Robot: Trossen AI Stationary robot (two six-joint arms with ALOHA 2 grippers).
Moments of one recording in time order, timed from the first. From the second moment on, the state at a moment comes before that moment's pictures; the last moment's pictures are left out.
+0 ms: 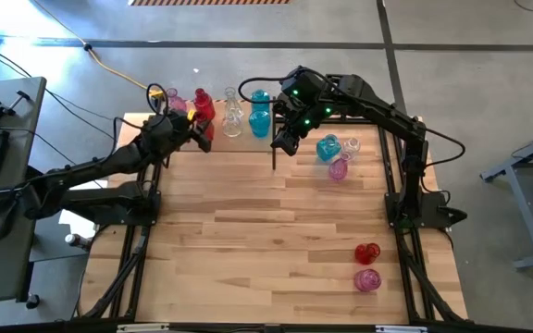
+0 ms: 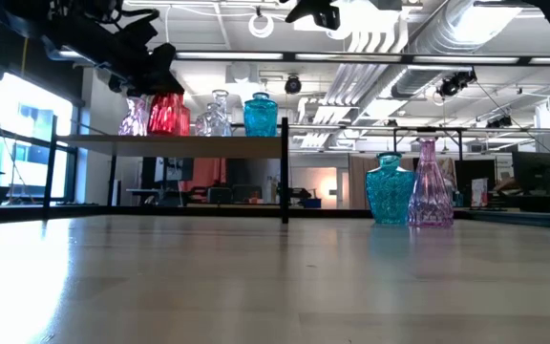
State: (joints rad) left arm 0.58 0.86 0.54 0.13 -0.34 -0.01; right arm -0.31 1.92 2.36 -1.32 -0.34 0.26
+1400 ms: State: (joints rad) left arm 0.63 0.92 0.54 0.15 -0.32 -0.02; right arm -0.31 1.92 2.36 -1.32 -0.34 0.26
